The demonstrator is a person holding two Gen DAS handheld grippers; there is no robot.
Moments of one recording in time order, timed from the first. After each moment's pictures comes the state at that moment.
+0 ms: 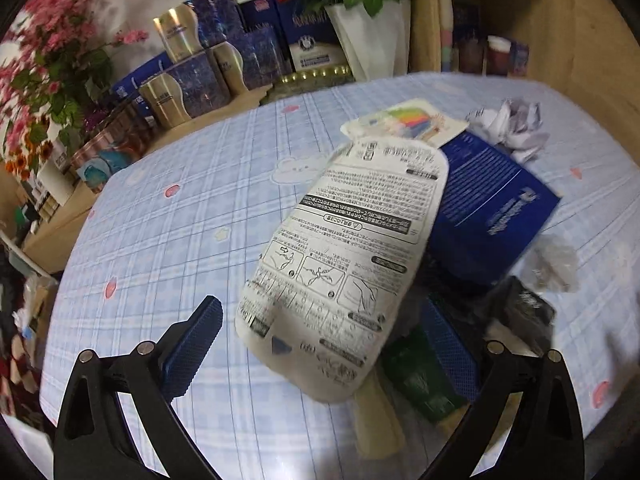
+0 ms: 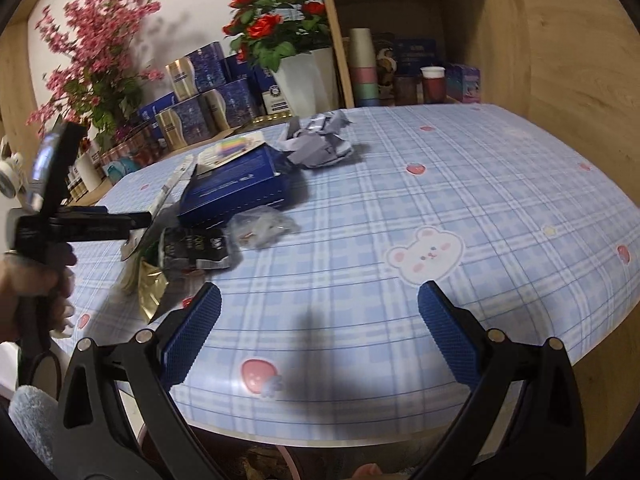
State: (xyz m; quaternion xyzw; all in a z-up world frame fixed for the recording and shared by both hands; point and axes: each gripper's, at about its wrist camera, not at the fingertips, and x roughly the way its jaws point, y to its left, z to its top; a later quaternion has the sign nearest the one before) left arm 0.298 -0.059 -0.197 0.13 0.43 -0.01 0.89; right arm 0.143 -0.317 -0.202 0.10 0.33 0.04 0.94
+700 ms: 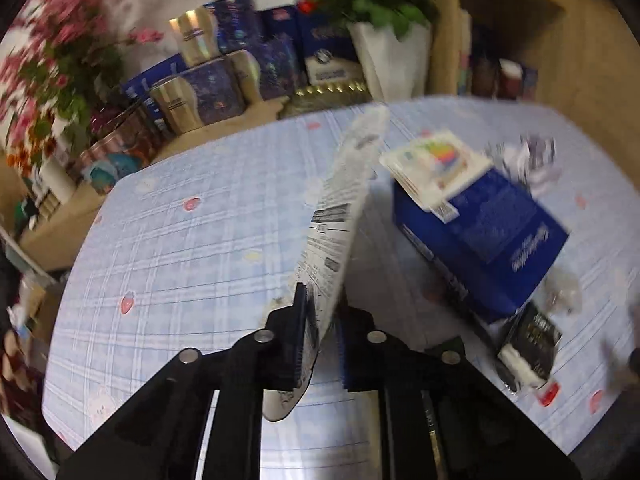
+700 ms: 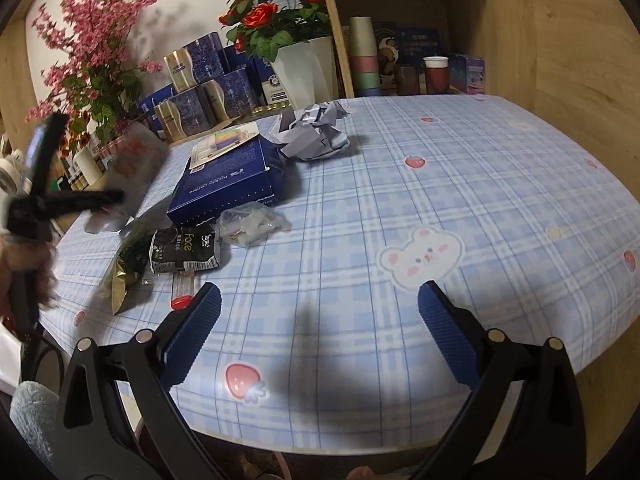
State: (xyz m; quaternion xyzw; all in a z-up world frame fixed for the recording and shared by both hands) left arm 0.303 -0.013 -0.165 0.07 0.40 -0.01 0.91; right arm 0.159 -0.322 -0.202 0.08 0.35 0.06 0.93
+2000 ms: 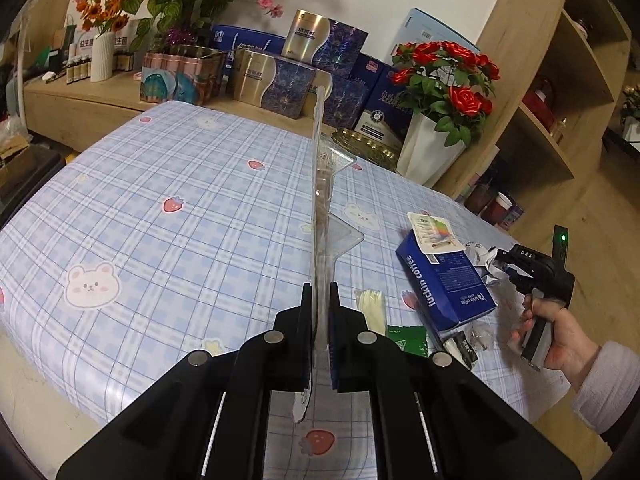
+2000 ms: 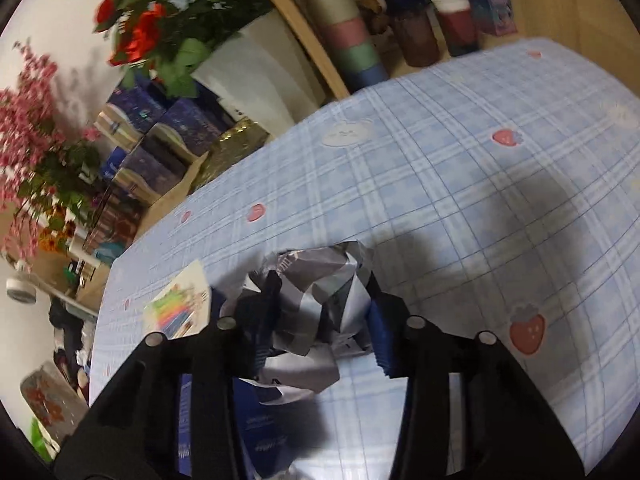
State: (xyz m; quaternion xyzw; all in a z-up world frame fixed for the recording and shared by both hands) left arm 0.196 0.084 -0.143 -0.18 0.34 -0.02 0.92; right arm 0.407 -0.347 -0.195 0.25 0.41 0.07 0.87
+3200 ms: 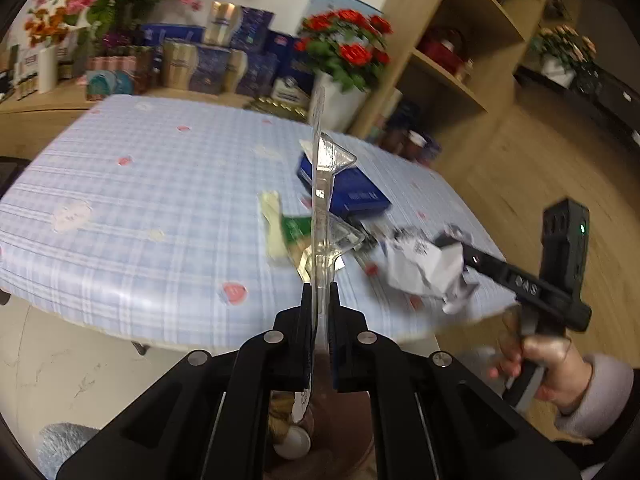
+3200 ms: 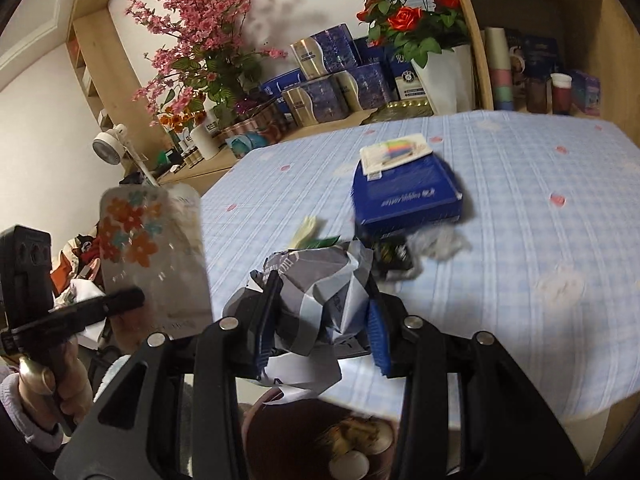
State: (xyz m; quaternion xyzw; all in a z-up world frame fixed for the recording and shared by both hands) left arm 0.058 0.018 -0.130 -0.13 0.37 -0.16 0.90; right arm 0.133 -0.244 -0.127 0.11 0.35 0.27 0.89
